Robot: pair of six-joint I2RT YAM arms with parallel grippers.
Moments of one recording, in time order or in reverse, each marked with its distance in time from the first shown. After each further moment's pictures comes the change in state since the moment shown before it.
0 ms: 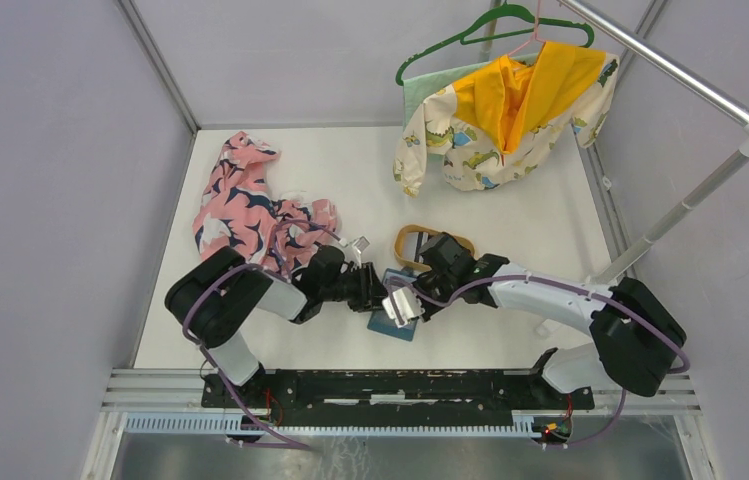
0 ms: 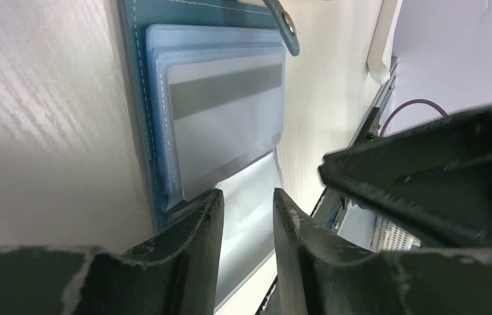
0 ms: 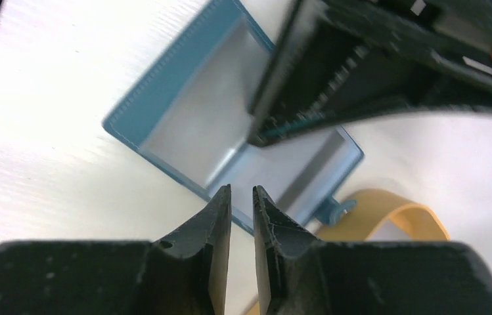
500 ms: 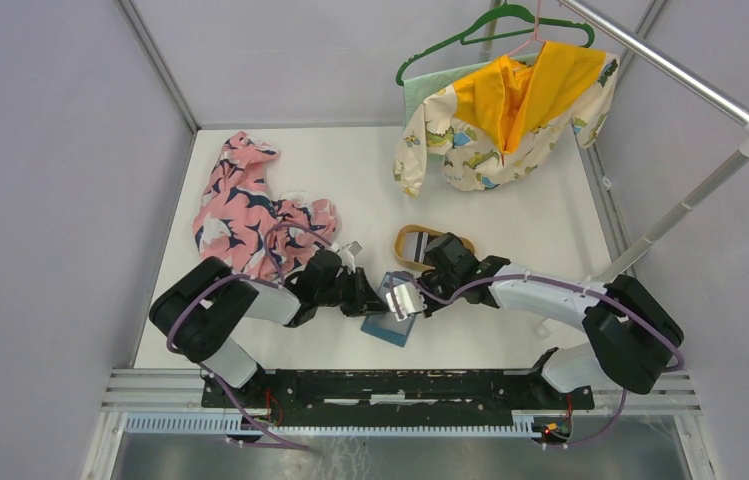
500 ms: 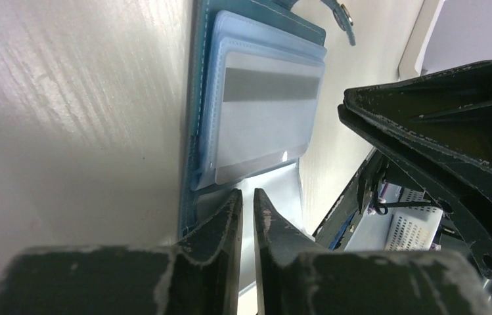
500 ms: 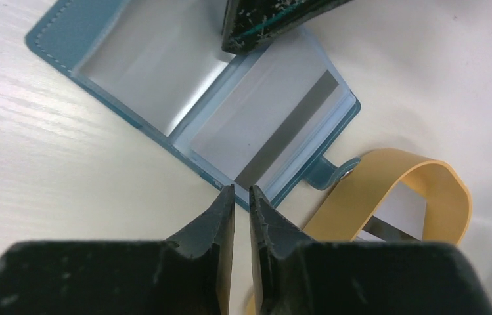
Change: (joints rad) left arm -0.007 -0.109 -0.047 -0.138 -0.078 0.002; right arm -0.076 -0.003 -0.049 0.068 0.041 0.028
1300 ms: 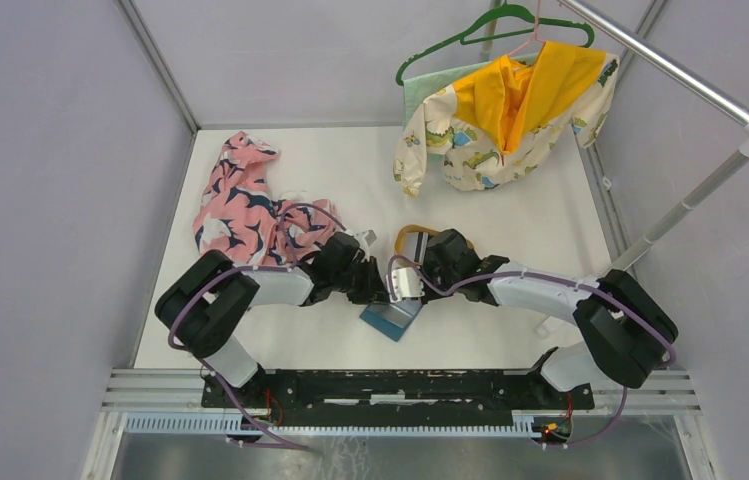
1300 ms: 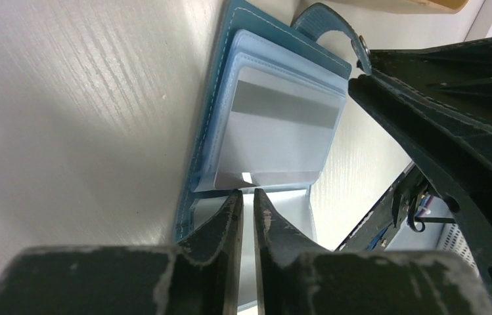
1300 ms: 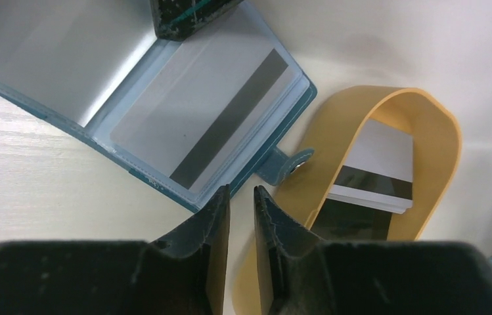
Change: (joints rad) left arm -0.013 0.039 0.229 -0.345 -0.081 0.152; right arm -0.039 0.029 -0.023 0.144 0.130 0.140
